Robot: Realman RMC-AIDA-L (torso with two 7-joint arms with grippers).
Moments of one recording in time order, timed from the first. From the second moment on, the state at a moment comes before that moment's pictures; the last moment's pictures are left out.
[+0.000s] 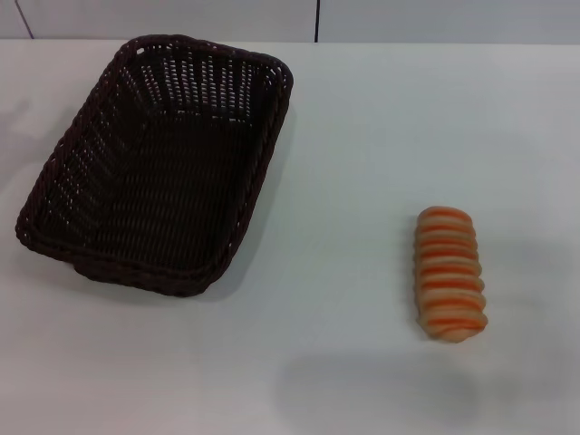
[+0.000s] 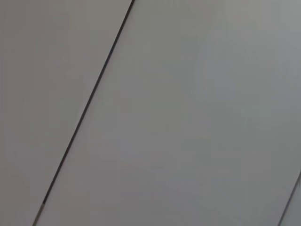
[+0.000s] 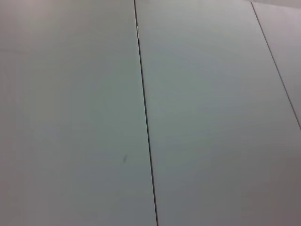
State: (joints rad) left arm -0.22 -2.06 -2.50 -1.13 1.52 -1.19 1.27; right arm 0.07 2.08 0.77 0.61 -2.03 -1.69 -0.24
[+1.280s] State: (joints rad) left arm -0.27 -2.05 -2.45 -1.39 1.81 -1.24 0.96; right arm 0.07 2.08 0.77 0.62 -2.03 -1.69 -0.25
